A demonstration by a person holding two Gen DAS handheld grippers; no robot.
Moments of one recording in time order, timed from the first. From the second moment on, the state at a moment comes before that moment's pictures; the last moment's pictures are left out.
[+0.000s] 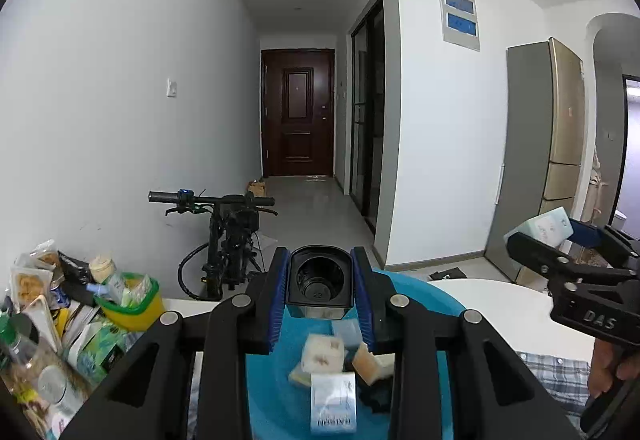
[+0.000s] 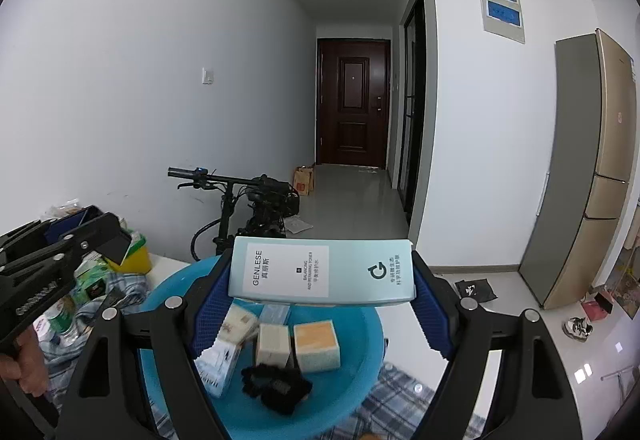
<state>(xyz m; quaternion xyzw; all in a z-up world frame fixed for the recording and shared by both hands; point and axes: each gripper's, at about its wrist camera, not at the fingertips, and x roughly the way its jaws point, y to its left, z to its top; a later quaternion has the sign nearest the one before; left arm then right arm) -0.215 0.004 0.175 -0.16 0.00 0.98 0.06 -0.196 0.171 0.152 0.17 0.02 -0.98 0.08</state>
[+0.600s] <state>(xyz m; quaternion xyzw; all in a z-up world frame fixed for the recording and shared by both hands) -0.336 0.003 0.170 -0.16 -0.01 0.99 0.05 -0.300 0.158 0.154 0.17 0.02 -0.98 0.08</state>
